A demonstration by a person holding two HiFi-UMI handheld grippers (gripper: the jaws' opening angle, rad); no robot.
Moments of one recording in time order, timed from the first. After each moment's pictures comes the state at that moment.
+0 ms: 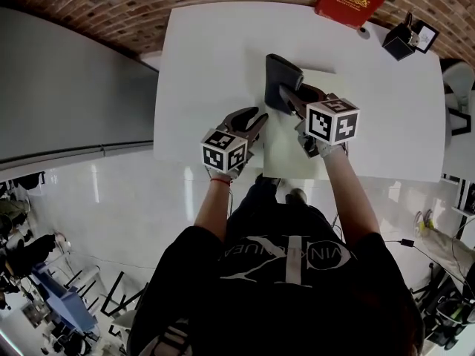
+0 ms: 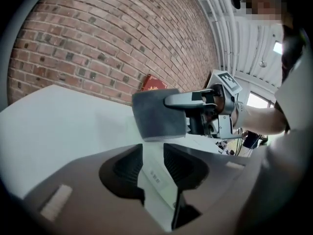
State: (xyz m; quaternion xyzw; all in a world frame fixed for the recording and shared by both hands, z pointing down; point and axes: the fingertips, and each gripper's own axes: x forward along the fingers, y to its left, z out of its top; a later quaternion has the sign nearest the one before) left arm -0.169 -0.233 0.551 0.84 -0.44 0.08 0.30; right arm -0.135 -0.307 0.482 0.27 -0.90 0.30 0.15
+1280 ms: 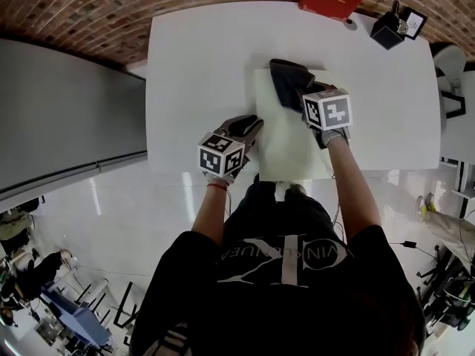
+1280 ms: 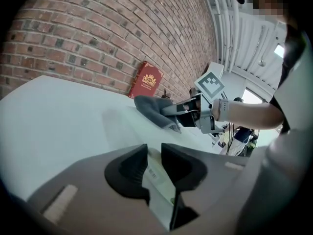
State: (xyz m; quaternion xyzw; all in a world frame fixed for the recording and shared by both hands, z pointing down) left arm -0.153 -0.231 0.568 0.85 -0.38 0.13 0.33; right arm -0.065 -0.346 0.545 0.37 -0.83 0.25 0.33
